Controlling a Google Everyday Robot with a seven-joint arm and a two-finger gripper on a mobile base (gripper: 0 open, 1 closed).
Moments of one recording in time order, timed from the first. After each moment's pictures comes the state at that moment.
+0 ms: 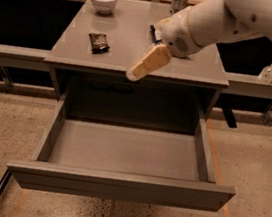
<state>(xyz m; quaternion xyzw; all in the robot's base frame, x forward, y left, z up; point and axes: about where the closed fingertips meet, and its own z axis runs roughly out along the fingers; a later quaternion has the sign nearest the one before) 0.608 -0.012 0.953 -0.57 0.71 0.15 0.39</state>
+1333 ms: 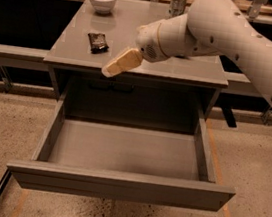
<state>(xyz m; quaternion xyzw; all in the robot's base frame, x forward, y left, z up) 0.652 0.046 0.921 -0.52 0.70 0.19 0.44</state>
